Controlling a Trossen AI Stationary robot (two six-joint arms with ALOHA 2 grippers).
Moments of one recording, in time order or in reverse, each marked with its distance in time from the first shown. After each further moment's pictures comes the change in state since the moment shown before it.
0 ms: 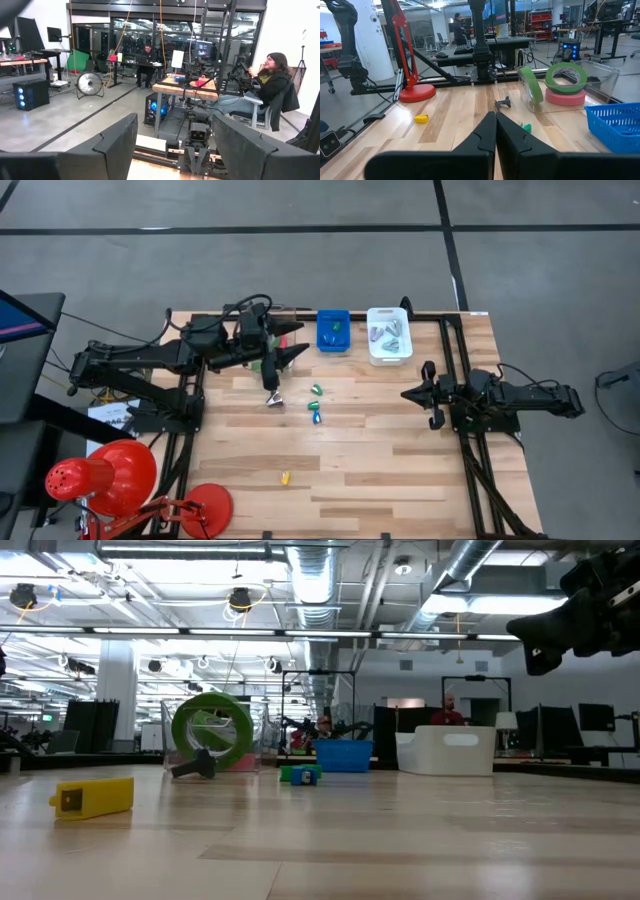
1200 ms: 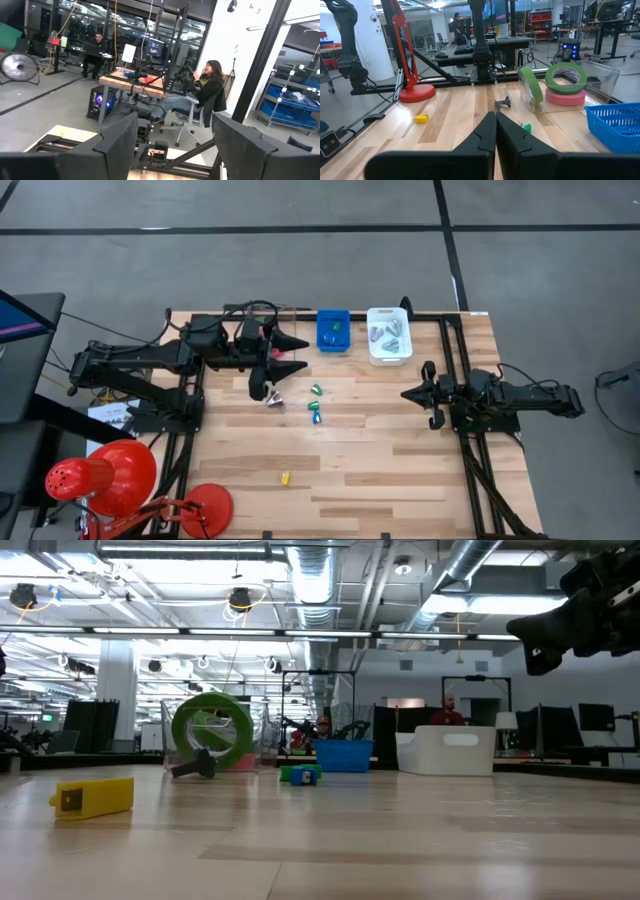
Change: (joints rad) left arm 0.000 0.000 0.000 0.015 0.266 -0.187; right arm 0.000 0.000 0.000 0.000 0.000 0.000
